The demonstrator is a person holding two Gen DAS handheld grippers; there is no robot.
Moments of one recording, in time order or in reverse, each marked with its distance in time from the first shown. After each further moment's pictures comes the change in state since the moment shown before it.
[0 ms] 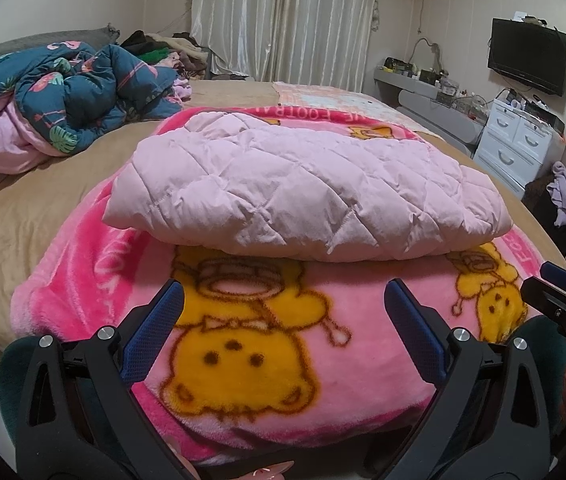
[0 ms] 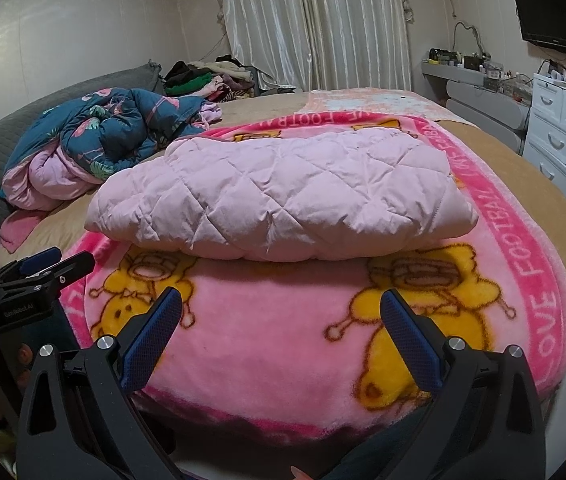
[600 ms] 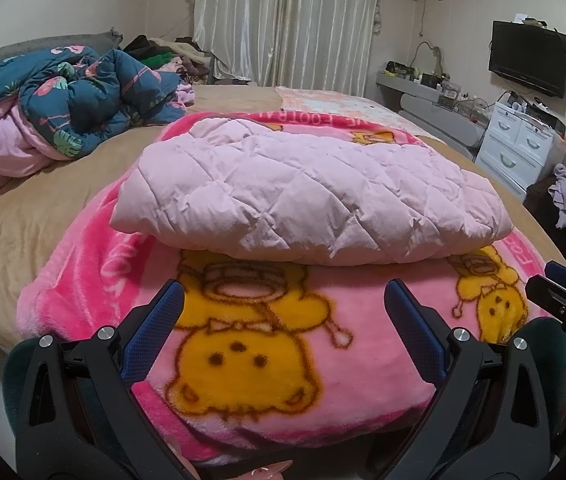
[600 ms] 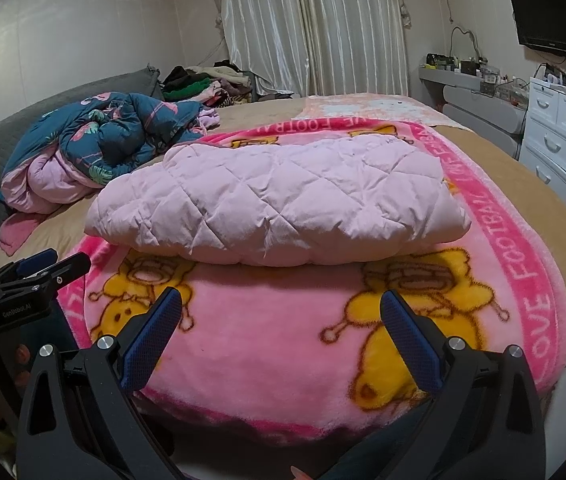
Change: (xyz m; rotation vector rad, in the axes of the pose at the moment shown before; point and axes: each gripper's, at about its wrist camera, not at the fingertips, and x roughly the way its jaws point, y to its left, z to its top) left arm -0.005 0.002 0.000 0.001 -0.013 0.013; right arm -0.007 0.000 0.002 -0.003 -0.016 -0.010
